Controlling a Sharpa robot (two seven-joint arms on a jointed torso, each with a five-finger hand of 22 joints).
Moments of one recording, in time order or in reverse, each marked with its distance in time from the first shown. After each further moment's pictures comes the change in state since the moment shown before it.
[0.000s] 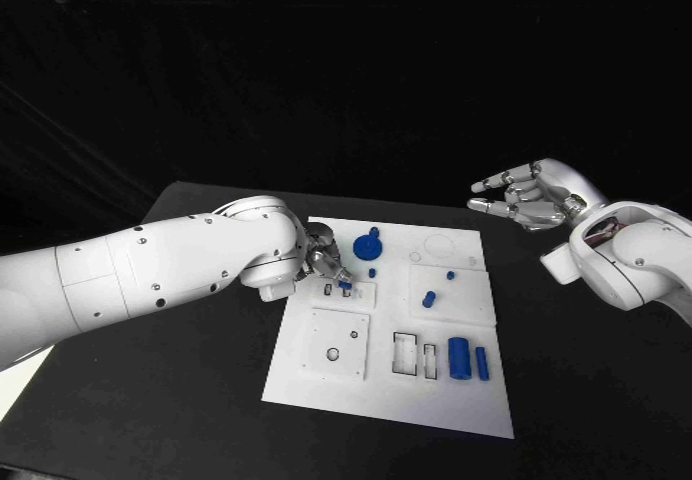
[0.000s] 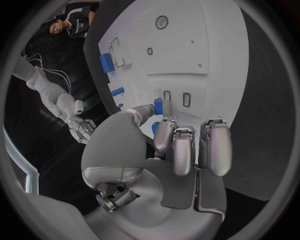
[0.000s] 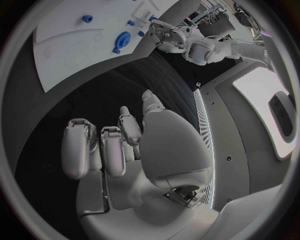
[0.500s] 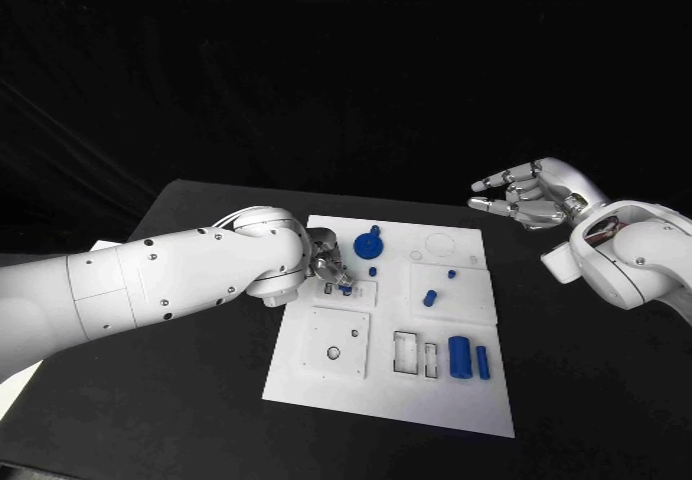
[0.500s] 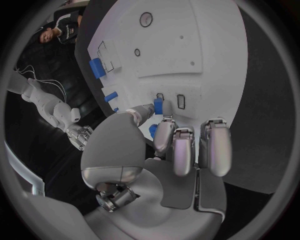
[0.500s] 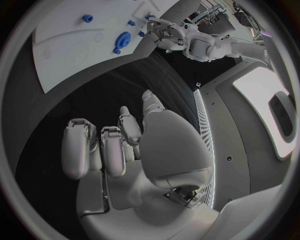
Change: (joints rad) left arm -0.033 0.011 0.000 0.006 -0.115 -0.034 0.002; left_hand -0.009 -0.009 0.009 -0.009 -0.001 0.007 0.000 0.000 -0.001 0.000 0.000 0.006 0.004 0.000 0.000 0.000 0.000 0.000 0.000 0.000 0.006 0.000; right arm 0.000 -0.001 0.000 0.001 0.000 -0.001 0.000; right_hand -0.004 0.004 -0.003 -0.003 0.004 0.000 0.000 0.000 0.000 0.000 0.000 0.000 -0.001 0.000 0.000 0.000 0.000 0.000 0.000 0.000 0.000 -0.002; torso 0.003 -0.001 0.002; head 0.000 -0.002
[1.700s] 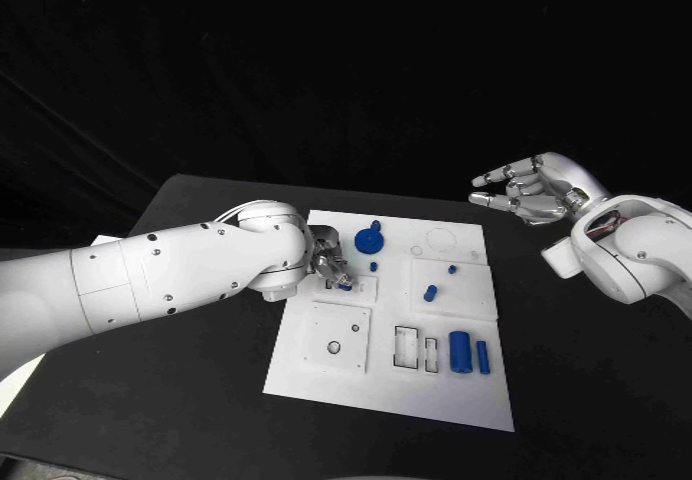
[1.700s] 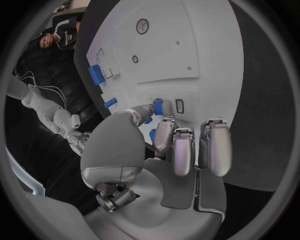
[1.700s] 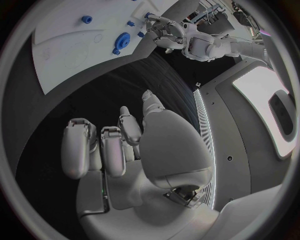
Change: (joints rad) left arm -0.004 0.010 0.004 -0.009 -0.026 0.059 -0.001; left_hand -0.003 -0.003 0.016 0.001 0.011 0.008 0.000 0.000 0.002 0.000 0.000 -0.007 -0.014 0.000 0.000 0.000 0.001 0.000 0.000 0.000 0.000 0.000; right arm 0.000 0.003 0.000 -0.006 0.006 0.012 0.002; right_hand 0.000 0.000 0.000 0.000 0.005 0.000 0.000 0.000 0.000 -0.003 -0.003 -0.004 -0.003 0.000 0.000 0.000 0.000 0.000 0.000 0.000 -0.006 -0.007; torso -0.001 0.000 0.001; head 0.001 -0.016
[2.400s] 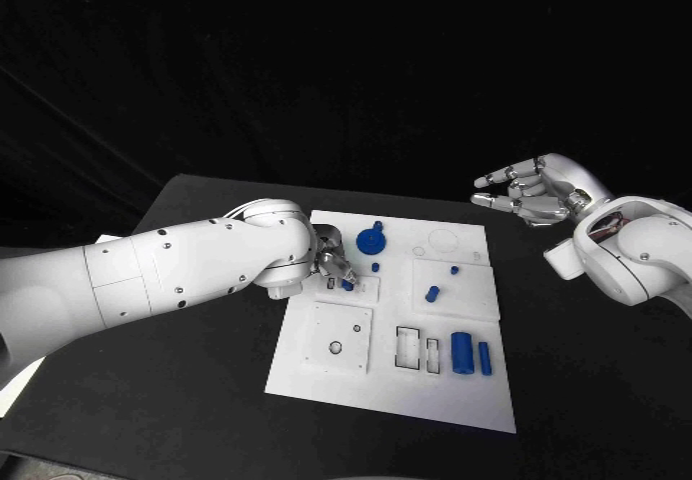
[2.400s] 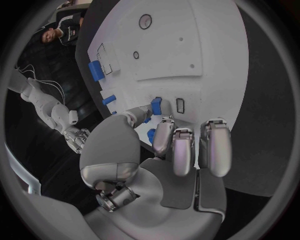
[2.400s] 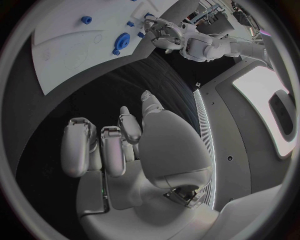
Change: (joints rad) left arm 0.001 0.026 0.000 -0.045 0.050 0.001 -0.002; left_hand -0.138 0.022 0.102 -0.064 0.000 0.020 -0.006 0.023 0.010 0.011 -0.011 0.012 0.021 0.004 -0.004 0.000 0.000 0.000 0.000 0.000 0.010 0.000; right arm 0.000 0.002 0.000 -0.002 -0.001 0.001 -0.001; right_hand 0.009 0.009 0.000 -0.011 0.014 0.000 0.000 0.000 0.000 -0.011 -0.003 -0.015 -0.013 0.000 0.000 -0.014 0.000 0.000 -0.007 0.000 -0.007 -0.019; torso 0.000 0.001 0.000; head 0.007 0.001
